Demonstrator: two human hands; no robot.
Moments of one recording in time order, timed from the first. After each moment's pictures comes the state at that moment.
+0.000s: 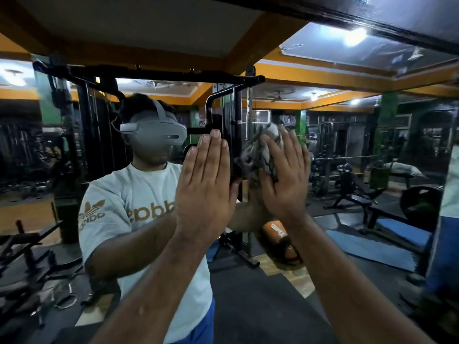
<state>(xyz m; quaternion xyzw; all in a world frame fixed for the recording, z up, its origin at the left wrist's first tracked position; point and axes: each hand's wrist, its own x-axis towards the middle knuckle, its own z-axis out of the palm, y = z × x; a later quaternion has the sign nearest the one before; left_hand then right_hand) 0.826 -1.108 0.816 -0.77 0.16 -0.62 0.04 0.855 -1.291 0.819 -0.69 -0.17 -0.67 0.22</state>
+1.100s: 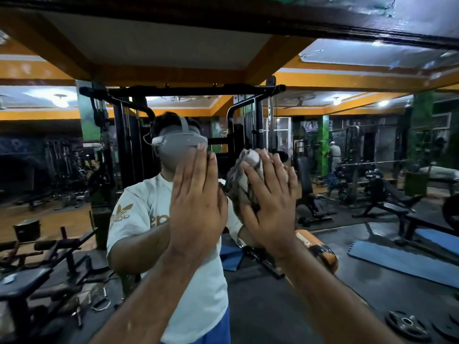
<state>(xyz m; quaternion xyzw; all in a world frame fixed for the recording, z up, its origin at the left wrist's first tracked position) 0.793 -1.034 0.826 -0.76 0.15 -0.63 -0.05 0.827 -1.195 0.800 -0.70 -0.21 -0.65 0.20</state>
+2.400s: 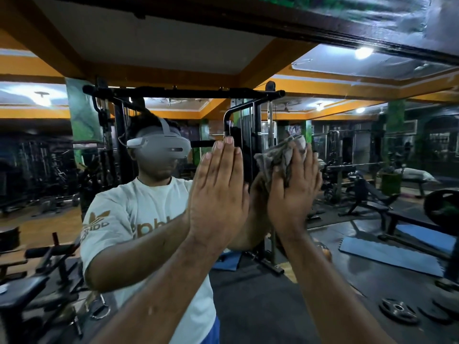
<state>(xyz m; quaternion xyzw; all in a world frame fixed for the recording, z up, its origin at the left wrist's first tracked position) 0.773 -0.884 0.836 -0.76 0.20 -0.62 0.00 0.800 -1.035 0.821 -0.67 -0.04 -0.64 0.37</state>
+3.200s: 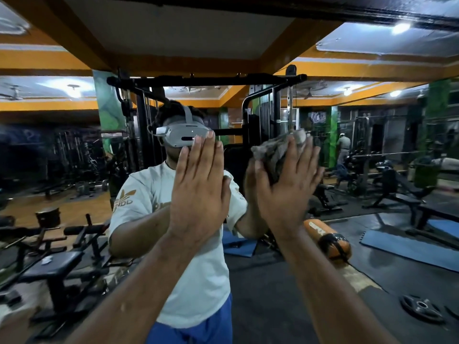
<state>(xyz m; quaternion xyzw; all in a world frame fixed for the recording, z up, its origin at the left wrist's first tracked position) 0.751 -0.849 0.828 -0.78 0.17 -0.60 0.02 0.790 -1.014 0.807 -0.71 -0.01 -0.64 0.31</state>
